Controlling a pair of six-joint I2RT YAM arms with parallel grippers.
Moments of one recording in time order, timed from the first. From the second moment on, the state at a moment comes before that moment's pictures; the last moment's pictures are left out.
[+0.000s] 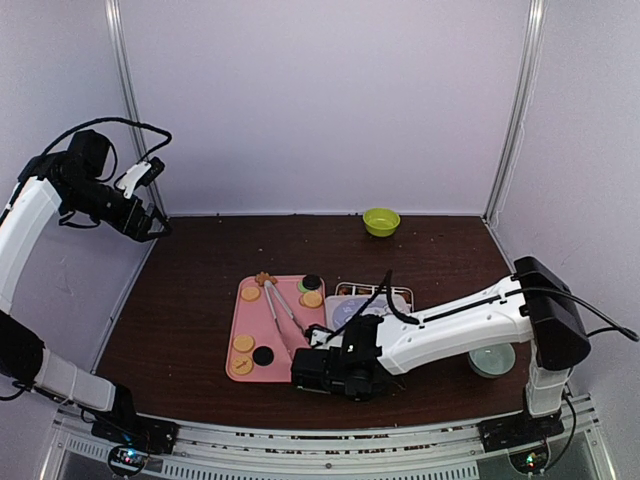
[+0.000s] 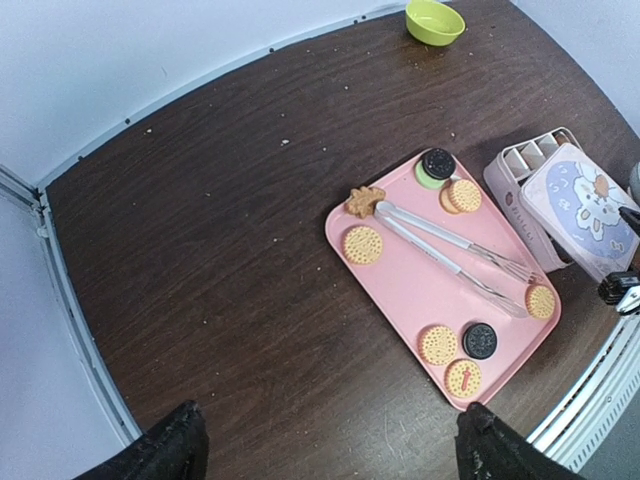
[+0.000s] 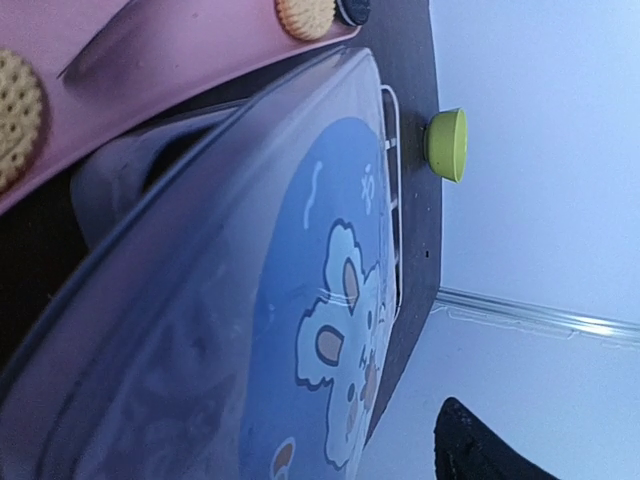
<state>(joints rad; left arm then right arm) -0.03 1.32 1.58 -1.21 0.41 0.41 1.39 1.97 1.40 -1.02 1.04 0.13</state>
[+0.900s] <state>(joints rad) -0.21 1.52 1.60 -1.23 0.58 0.51 1.30 1.83 1.20 -0.81 0.69 0.20</state>
